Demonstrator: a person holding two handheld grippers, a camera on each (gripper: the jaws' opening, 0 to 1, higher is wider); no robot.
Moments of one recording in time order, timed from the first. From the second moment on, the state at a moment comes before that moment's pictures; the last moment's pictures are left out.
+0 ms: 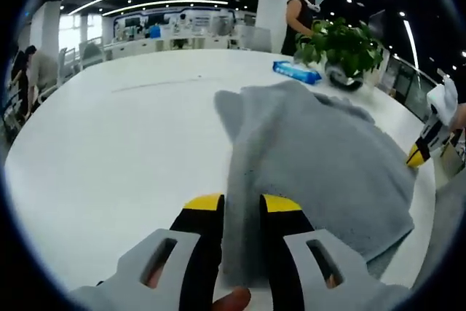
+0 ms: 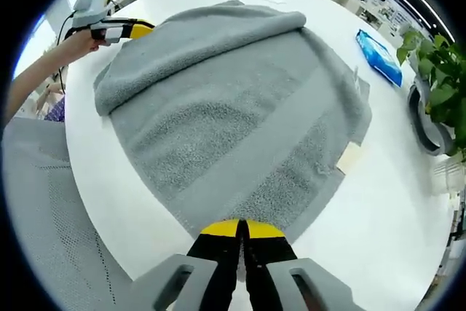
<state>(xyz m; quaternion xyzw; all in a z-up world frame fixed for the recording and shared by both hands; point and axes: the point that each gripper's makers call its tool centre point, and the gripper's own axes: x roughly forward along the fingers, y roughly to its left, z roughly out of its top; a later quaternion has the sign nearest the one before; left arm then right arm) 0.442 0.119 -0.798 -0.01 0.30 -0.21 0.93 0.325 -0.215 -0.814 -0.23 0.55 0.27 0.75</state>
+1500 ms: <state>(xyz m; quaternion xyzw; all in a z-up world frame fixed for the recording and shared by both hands) 0.433 0.202 -0.791 0.06 0.31 -0.13 0.94 0.324 -0.216 -0.814 -0.25 0.56 0.24 0.76</state>
